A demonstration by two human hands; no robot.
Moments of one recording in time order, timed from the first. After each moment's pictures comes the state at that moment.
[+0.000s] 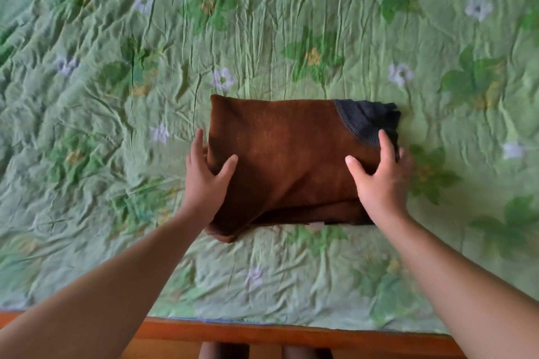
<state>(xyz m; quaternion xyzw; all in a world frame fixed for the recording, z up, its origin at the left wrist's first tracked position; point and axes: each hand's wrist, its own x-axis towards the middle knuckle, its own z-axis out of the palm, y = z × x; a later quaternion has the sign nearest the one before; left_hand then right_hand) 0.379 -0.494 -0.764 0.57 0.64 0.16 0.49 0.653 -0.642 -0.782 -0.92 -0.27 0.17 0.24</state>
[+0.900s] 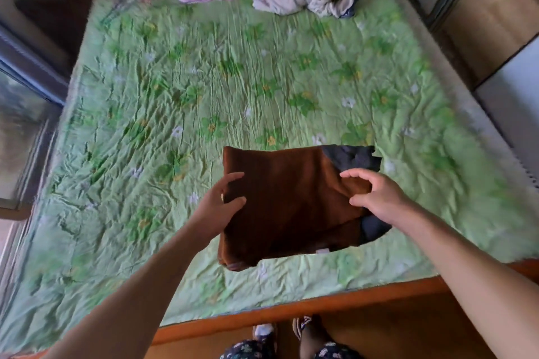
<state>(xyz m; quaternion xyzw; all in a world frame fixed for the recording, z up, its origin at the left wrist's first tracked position) 0.391 -0.545 -0.466 0.67 0.48 0.09 0.56 0.676 -0.742 -0.475 -0.82 -0.28 0.39 0.31</state>
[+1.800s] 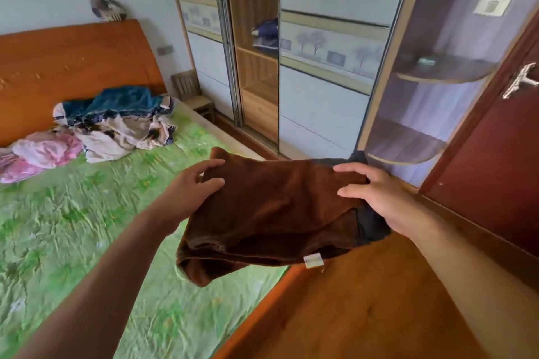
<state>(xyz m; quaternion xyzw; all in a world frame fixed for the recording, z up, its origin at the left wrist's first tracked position) 0.590 -0.835 -0.167 0.79 0.15 0.03 0.59 0.691 -1.190 -0.185 -0.82 -0.10 0.16 0.54</state>
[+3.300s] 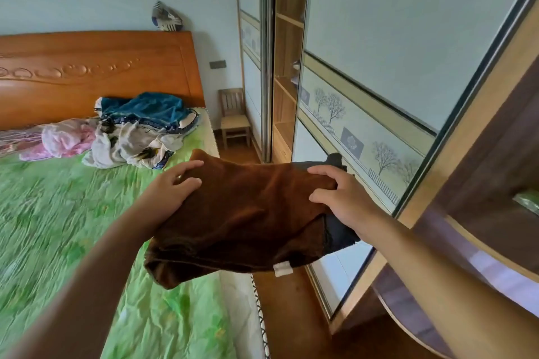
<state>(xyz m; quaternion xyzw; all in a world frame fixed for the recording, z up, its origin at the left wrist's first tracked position) 1.128 -0.971 -0.157 0.79 0.34 0.20 0.47 1.346 -1.229 -0.159 -0.78 -0.30 0.22 0.50</state>
